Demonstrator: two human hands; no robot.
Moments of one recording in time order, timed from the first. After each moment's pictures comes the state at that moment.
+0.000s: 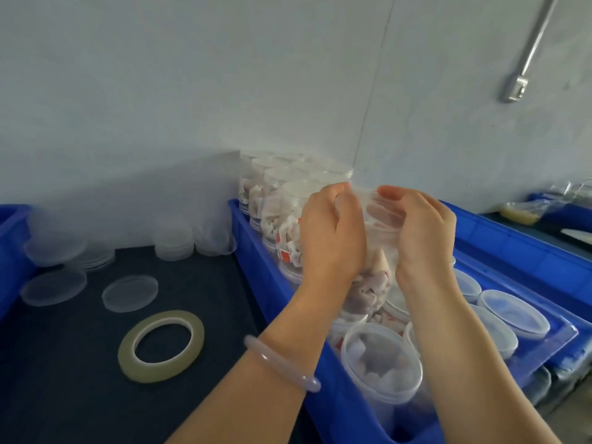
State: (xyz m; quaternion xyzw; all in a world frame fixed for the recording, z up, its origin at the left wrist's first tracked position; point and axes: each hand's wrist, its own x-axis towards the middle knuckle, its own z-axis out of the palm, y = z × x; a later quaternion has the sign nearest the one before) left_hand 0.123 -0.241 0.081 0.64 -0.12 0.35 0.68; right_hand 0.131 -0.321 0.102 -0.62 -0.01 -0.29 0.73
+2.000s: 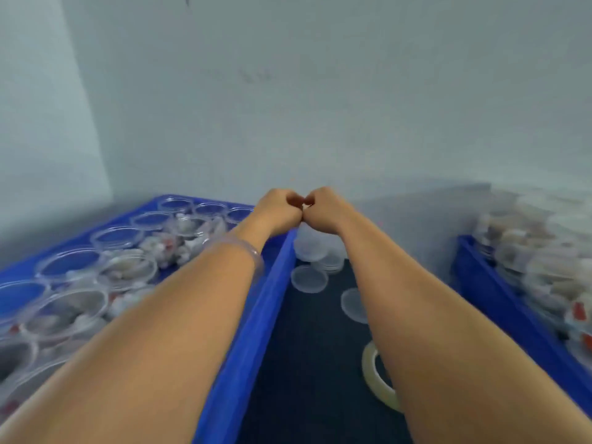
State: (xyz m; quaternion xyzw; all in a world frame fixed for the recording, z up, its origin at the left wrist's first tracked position) left_hand 0.073 0.161 0.091 0.88 0.23 0.22 0.36; right_hand 0.149 0.080 0.102 -0.86 -0.42 0.05 0.29
